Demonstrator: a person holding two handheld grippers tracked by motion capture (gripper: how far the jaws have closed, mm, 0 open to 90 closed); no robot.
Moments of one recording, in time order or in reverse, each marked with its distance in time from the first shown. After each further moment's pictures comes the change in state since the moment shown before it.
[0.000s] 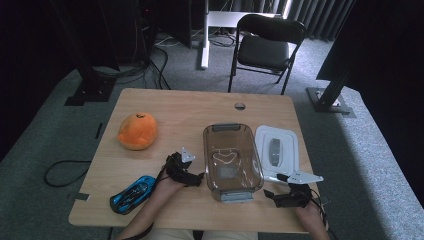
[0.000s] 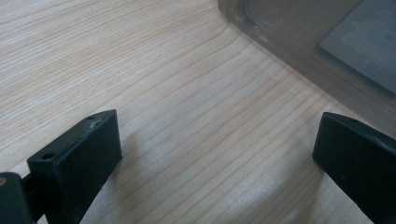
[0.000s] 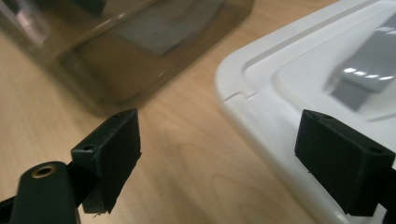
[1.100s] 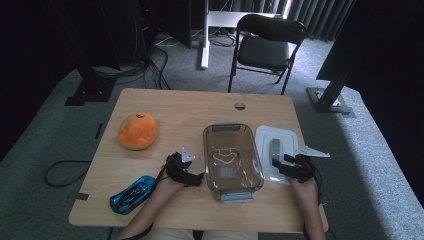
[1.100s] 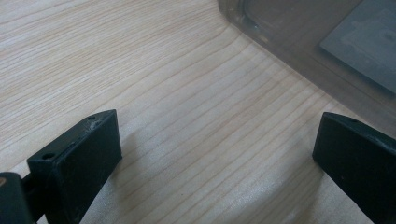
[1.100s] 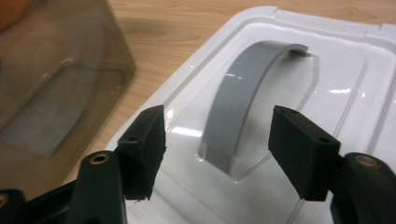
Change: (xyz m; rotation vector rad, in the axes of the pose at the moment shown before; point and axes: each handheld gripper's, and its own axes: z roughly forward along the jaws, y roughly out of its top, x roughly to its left) left arm 0.000 0.000 0.000 -0.002 0.000 -0.003; right arm -0.055 0.039 0.008 -0.044 -0.224 0.301
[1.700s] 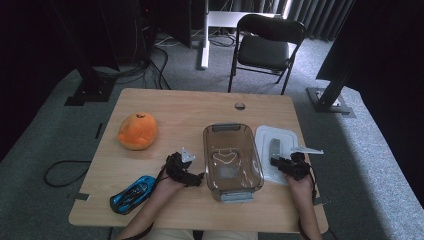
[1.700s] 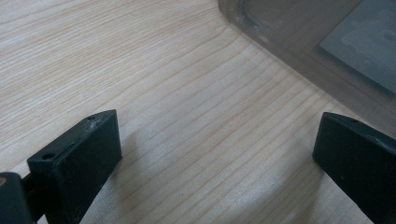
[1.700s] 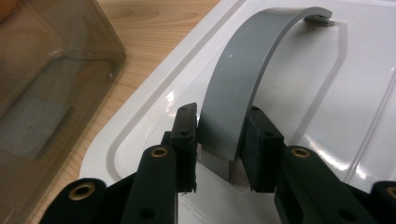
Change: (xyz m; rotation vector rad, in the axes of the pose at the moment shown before) left arm 0.000 0.000 0.000 -0.001 0.000 -0.001; right arm -0.012 -0.004 0.028 0.070 0.046 0.078
